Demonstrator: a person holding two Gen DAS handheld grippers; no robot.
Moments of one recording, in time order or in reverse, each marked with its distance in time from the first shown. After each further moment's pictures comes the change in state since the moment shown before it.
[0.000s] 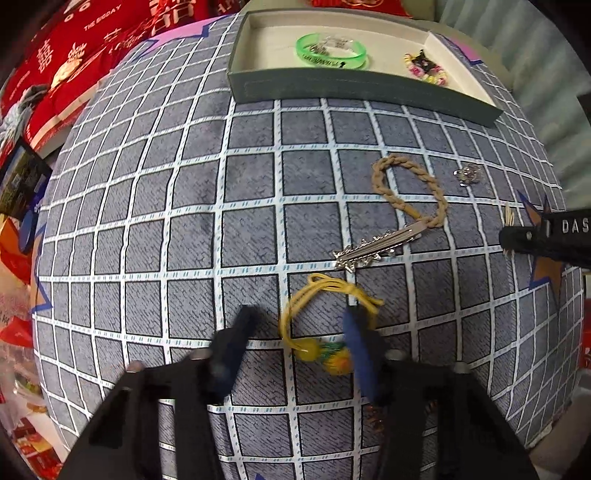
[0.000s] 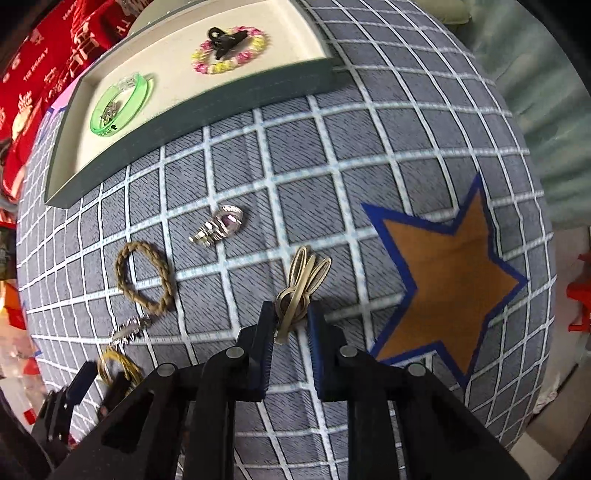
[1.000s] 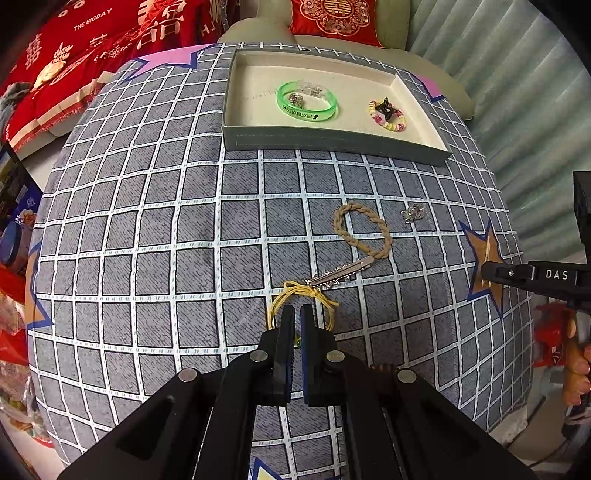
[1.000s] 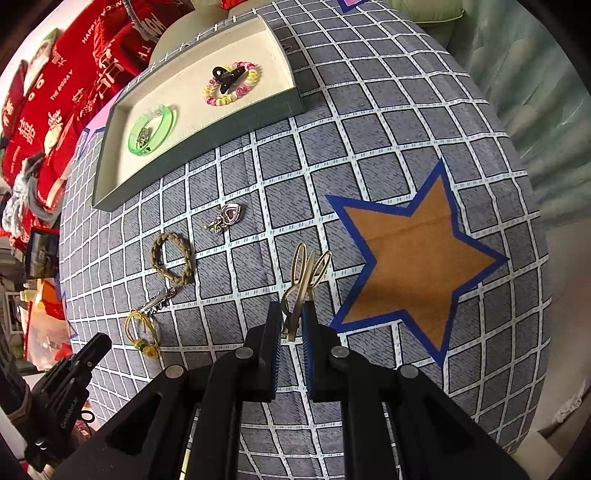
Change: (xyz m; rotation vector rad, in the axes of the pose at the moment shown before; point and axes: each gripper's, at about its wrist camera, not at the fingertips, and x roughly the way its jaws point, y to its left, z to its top) left arm -0.059 0.027 0.007 -0.006 -0.068 -0.171; right arm -0.050 -0.058 -0.029 0.006 -0.050 0.123
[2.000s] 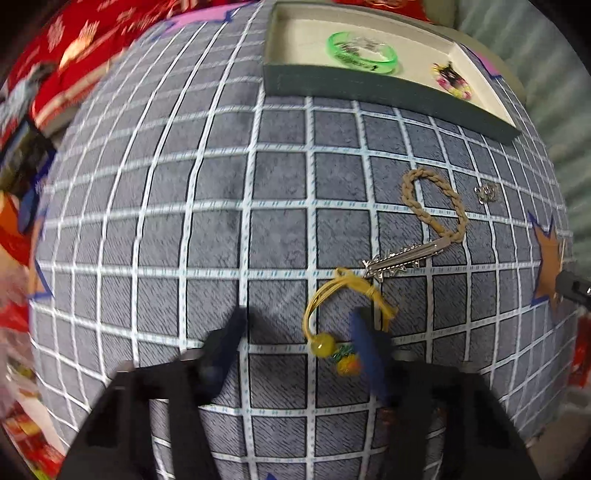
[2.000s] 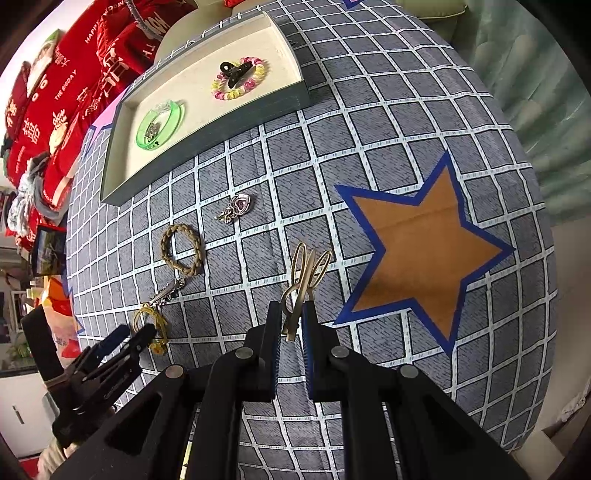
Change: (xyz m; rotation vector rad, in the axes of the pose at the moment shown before) left arm 0.060 0.009 -0.001 -0.044 0.098 0.177; right arm 0.005 0.010 -0.005 0.000 0.010 0.029
